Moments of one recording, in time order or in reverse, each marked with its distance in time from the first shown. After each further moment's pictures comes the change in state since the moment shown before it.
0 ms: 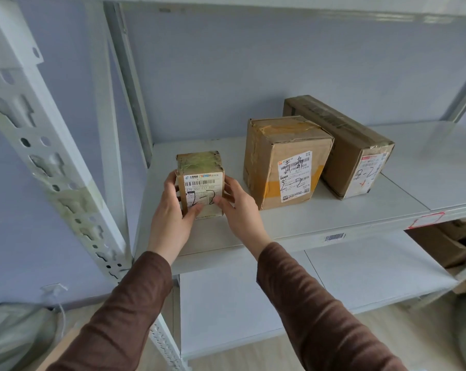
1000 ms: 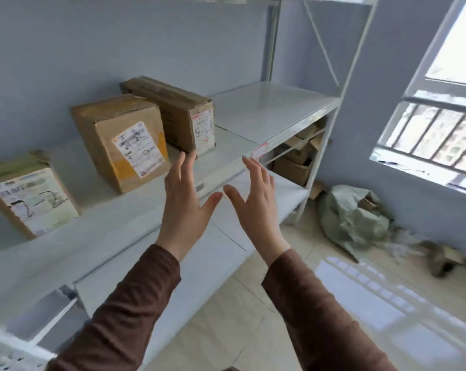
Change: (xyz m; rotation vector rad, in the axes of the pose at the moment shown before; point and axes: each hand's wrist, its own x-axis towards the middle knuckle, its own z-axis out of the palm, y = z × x) left_hand -0.125 0.184 0.124 -0.158 -0.406 0.505; right_hand -0.197 0.022 -0.201 -0.479 0.673 0.175
